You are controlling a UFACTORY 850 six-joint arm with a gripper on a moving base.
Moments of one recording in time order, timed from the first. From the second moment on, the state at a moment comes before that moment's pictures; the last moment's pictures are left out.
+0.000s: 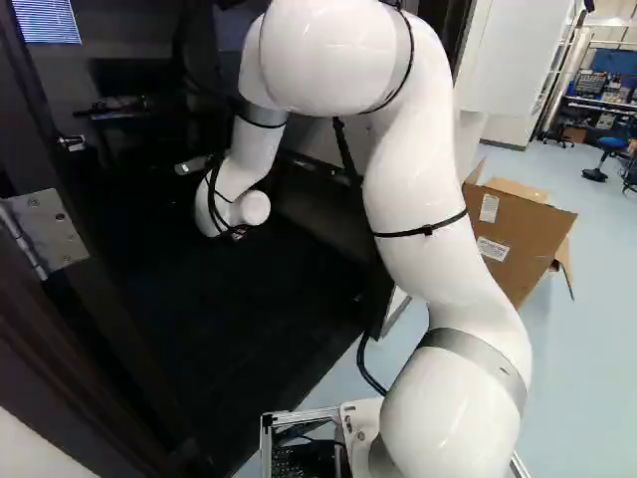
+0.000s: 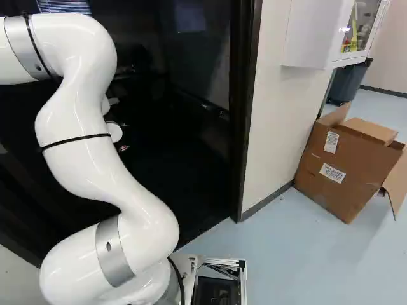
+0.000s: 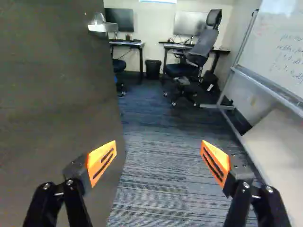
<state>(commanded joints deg) 35.9 -30.0 -56.4 -5.7 47.8 0.0</state>
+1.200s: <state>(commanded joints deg) 18.4 -7.6 -31.4 -2.9 48.9 0.0</state>
